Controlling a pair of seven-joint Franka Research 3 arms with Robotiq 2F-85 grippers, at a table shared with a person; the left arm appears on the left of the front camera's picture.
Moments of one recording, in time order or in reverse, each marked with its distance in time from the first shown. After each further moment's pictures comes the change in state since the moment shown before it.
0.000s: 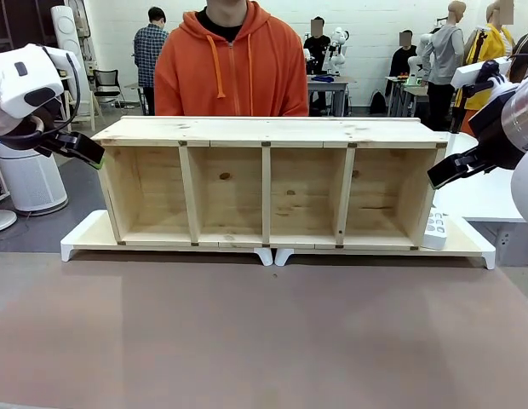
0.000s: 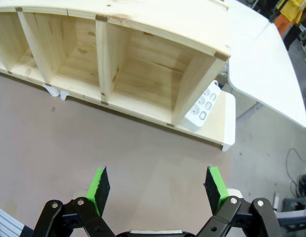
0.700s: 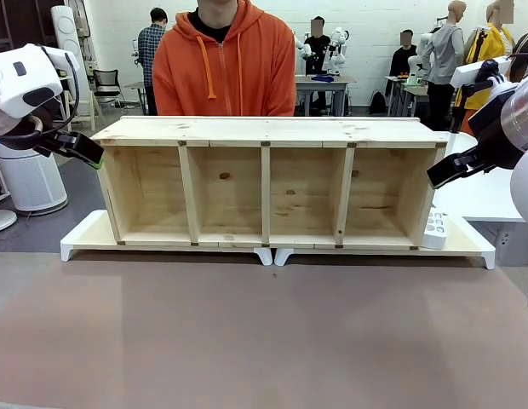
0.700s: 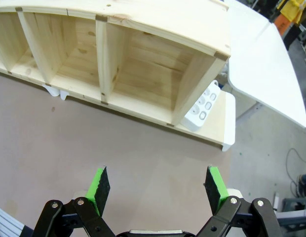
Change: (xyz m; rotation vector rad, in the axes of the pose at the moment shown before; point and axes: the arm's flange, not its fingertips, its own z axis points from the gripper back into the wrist) left arm 0.000 0.000 0.000 0.000 0.000 0.000; right arm 0.000 0.000 0.000 0.000 0.000 0.000
